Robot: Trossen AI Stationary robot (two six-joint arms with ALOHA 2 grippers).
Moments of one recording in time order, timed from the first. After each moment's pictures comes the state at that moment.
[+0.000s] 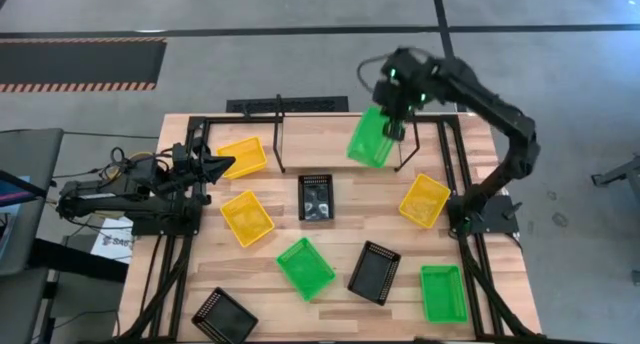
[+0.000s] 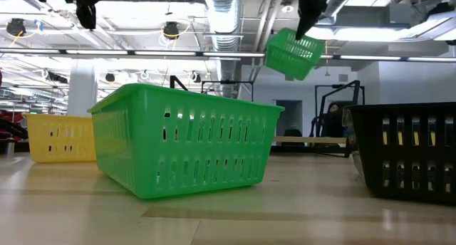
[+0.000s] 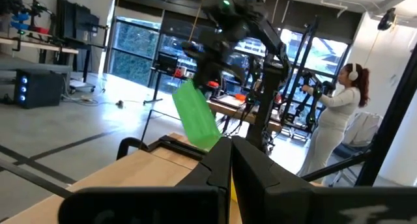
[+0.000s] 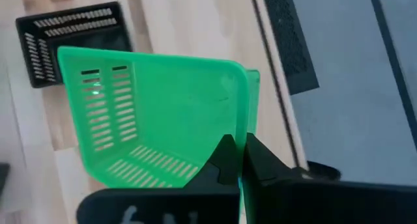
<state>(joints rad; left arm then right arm) 0.04 0.24 0.41 0.01 -0.25 -0.25 -0.58 1.61 1.94 -1.36 -0.01 -0.37</state>
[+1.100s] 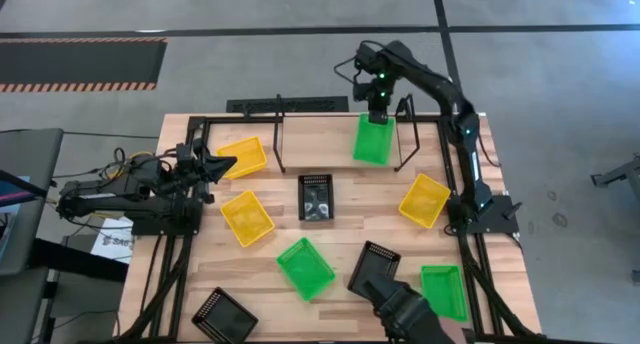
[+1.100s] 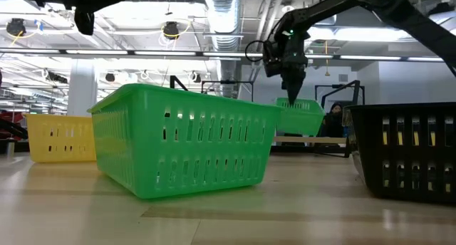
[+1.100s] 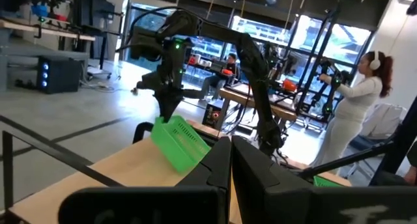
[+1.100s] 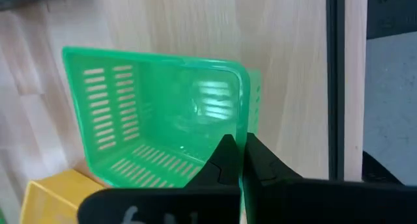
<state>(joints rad) 0.04 0.24 0.41 -0.06 -0.30 -0.25 -0.83 2.18 2.17 -1.57 -0.18 -0.69</state>
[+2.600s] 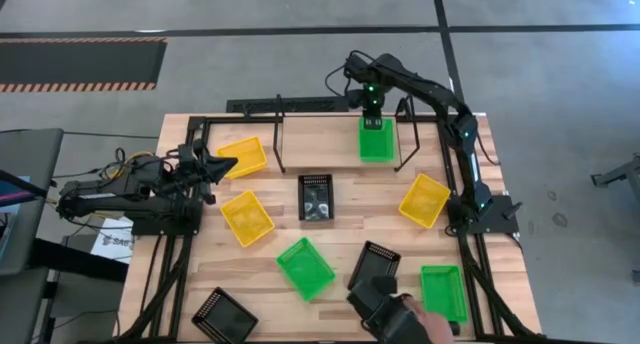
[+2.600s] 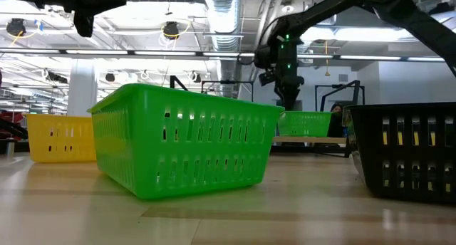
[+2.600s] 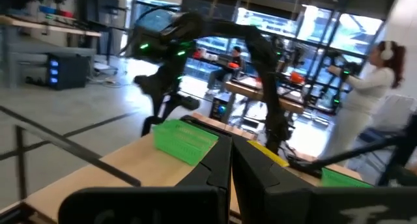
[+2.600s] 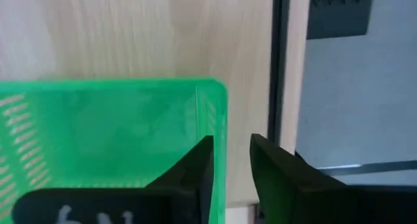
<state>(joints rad) 0.04 0.24 0.41 -0.10 -0.33 -0.25 -0.75 2.15 2.05 -1.34 0.06 -0.72</state>
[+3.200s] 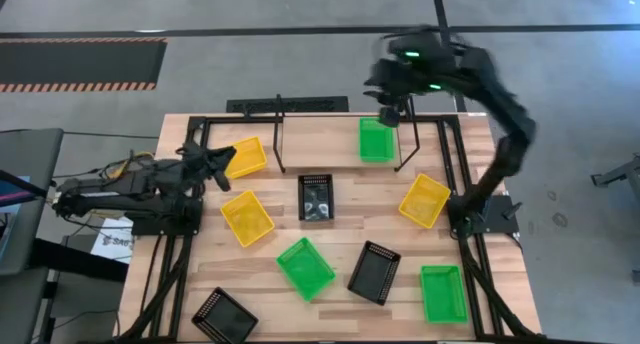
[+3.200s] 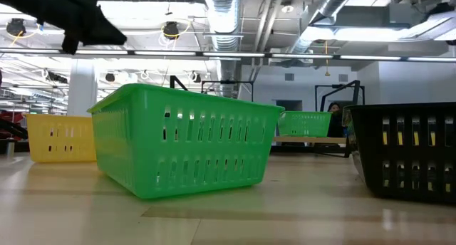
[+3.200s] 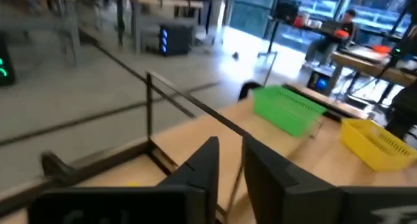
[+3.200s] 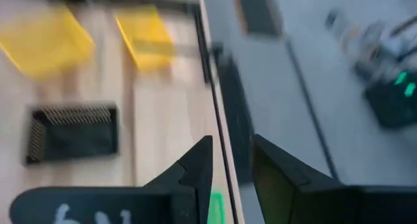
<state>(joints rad) 0.04 0.35 0.41 -0.27 -0.67 -0.34 -0.40 1.65 2.35 -1.29 0.05 -0.42</state>
